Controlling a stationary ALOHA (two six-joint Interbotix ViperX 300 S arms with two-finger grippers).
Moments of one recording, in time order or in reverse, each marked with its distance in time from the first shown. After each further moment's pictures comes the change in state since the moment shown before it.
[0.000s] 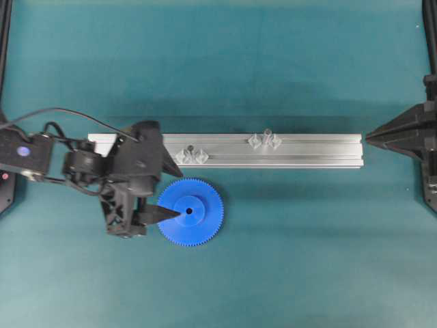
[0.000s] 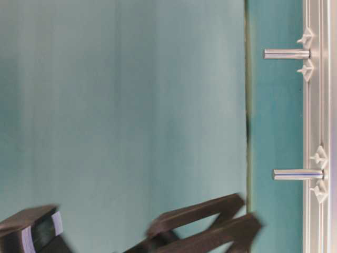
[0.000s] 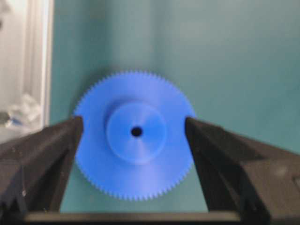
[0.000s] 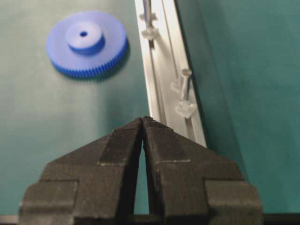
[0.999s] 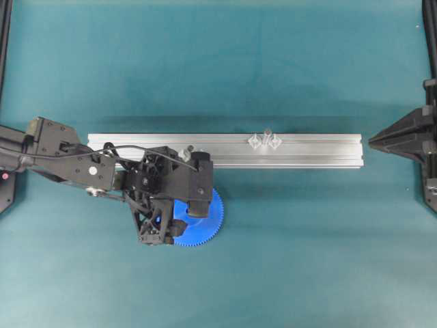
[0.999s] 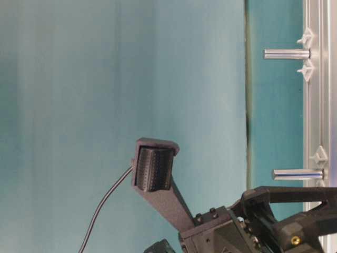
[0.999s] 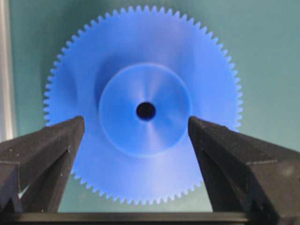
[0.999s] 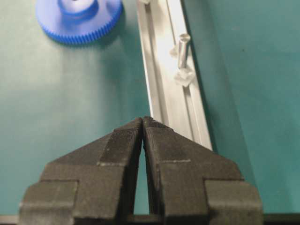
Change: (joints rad) left arm -0.008 0.272 -0.127 0.000 0.141 0.014; right arm -0.002 0.003 0.006 -0.002 0.086 0.000
